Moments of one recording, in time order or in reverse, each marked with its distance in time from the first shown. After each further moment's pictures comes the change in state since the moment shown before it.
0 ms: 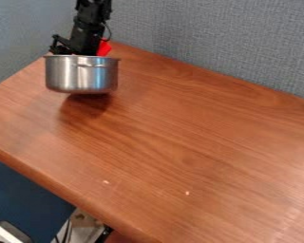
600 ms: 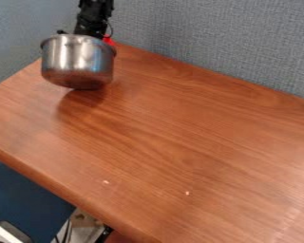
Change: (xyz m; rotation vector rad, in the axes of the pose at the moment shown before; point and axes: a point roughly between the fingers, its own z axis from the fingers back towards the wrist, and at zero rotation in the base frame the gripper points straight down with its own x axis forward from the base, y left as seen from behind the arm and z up) arm 0.026 0.010 -0.001 0.036 -0.040 -0.058
